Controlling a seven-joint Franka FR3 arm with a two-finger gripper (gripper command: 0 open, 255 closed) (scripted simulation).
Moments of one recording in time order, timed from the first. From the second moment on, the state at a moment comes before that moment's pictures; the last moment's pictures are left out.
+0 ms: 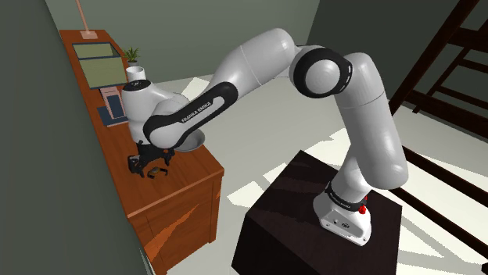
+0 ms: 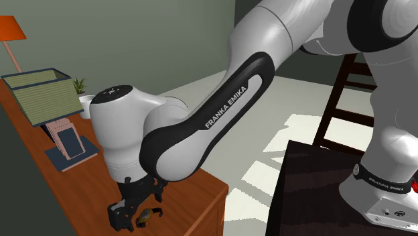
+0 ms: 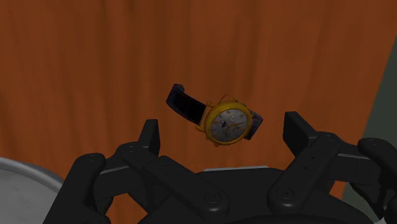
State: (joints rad) arm 0.34 0.71 0.29 -1.56 -0.24 2.25 0.86
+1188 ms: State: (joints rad) arm 0.34 0.68 0.30 -1.56 -0.23 2.22 0.85
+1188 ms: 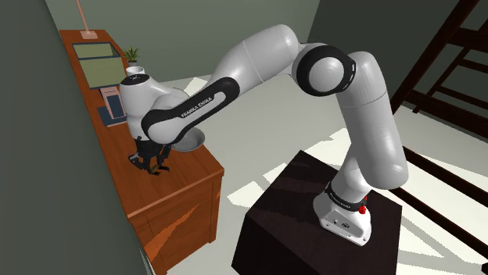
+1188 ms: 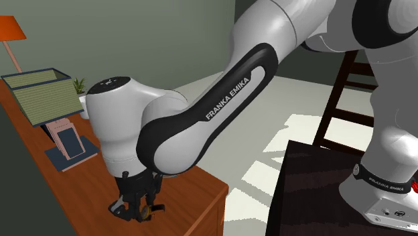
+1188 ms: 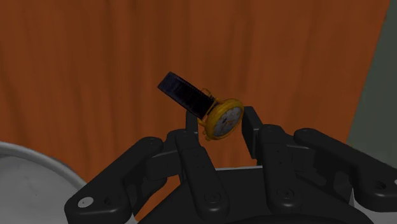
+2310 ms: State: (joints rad) arm 0.32 0.57 0.32 -1.50 -0.19 2.05 0.83
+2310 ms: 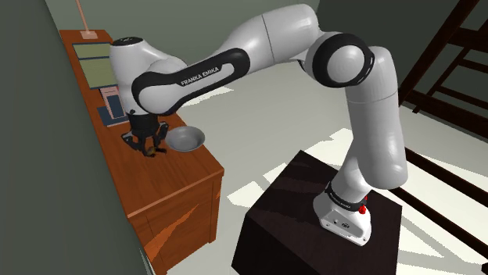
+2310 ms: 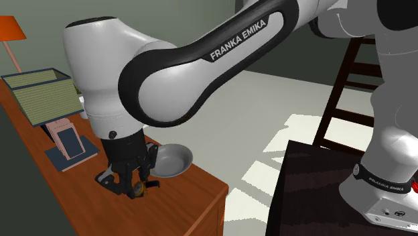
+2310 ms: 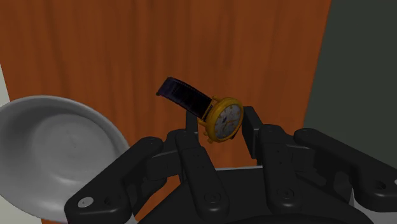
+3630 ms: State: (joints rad) arm 0.08 0.50 0.27 -1.56 -0.14 2.06 0.53
